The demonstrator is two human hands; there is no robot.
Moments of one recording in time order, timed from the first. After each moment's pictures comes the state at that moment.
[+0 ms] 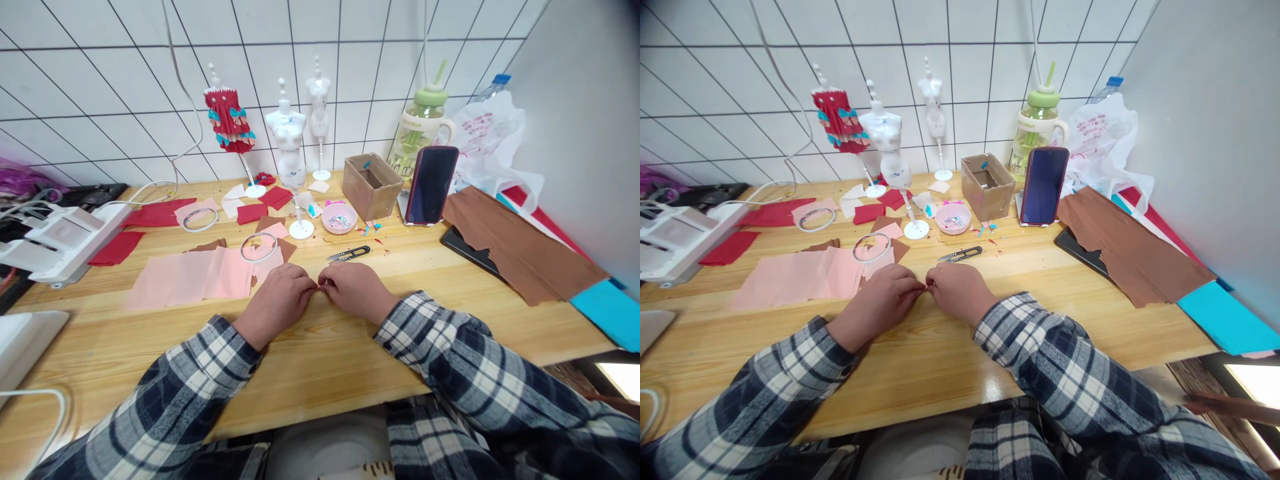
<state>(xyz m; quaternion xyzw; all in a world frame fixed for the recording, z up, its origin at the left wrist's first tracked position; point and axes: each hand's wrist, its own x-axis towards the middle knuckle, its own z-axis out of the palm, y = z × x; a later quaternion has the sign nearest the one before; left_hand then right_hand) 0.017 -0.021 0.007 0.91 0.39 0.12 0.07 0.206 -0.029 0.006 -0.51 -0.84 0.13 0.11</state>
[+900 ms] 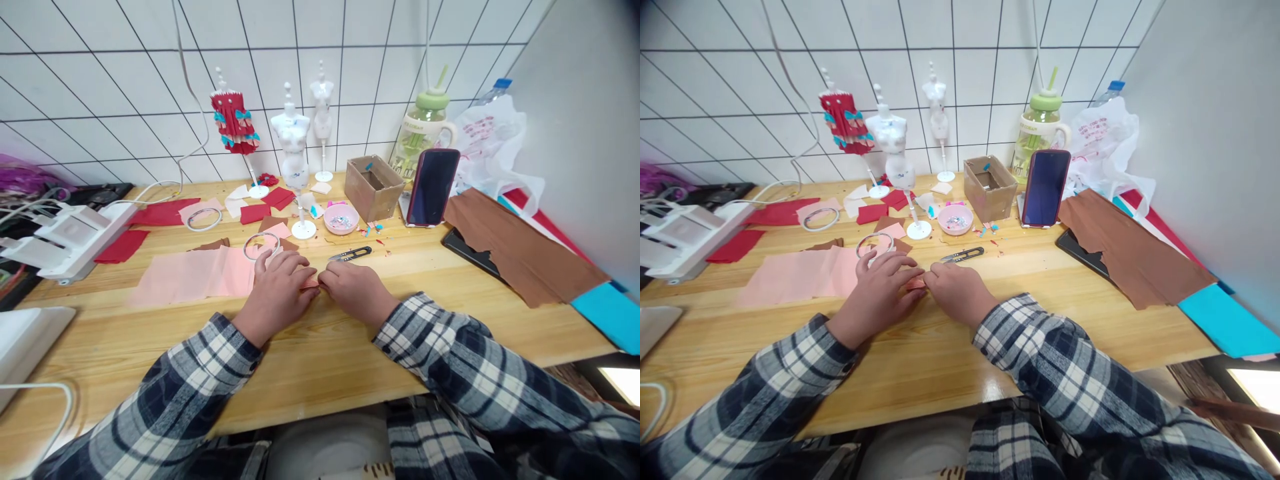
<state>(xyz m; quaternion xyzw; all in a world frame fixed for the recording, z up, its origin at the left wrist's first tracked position) 0.015 -0.028 0.015 0.88 0.43 0.18 -0.02 0.203 -0.036 0.006 -0.46 -0.88 0.00 0.09</state>
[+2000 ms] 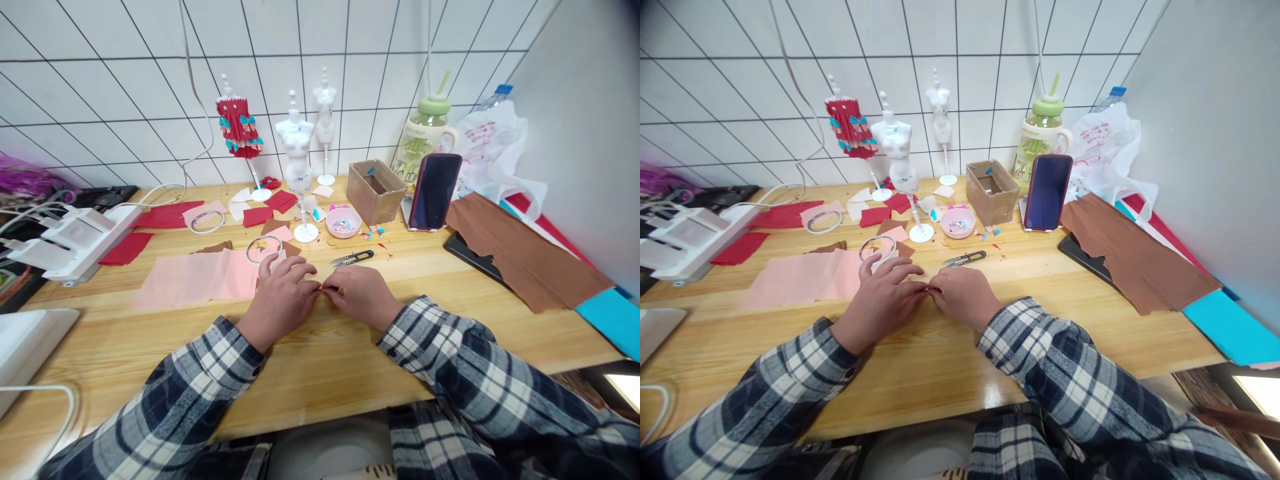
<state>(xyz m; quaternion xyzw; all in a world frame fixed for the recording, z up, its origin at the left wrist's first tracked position) 0.015 -0.031 0.019 0.89 0.40 0.20 -0.02 0.208 -0.035 0.007 -0.49 -0.85 0.10 0.16</state>
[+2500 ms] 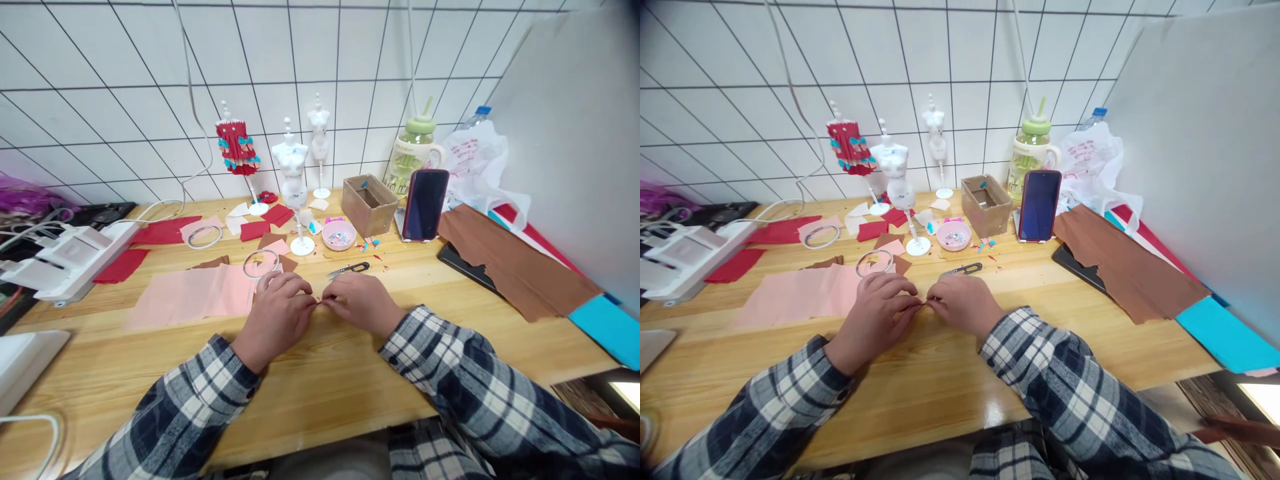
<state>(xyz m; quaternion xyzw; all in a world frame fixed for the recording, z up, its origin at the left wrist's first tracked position) 0.012 -0.028 0.023 0.89 0.40 0.21 0.01 0.221 -0.026 0.011 -0.46 -0.86 0.11 0.21</state>
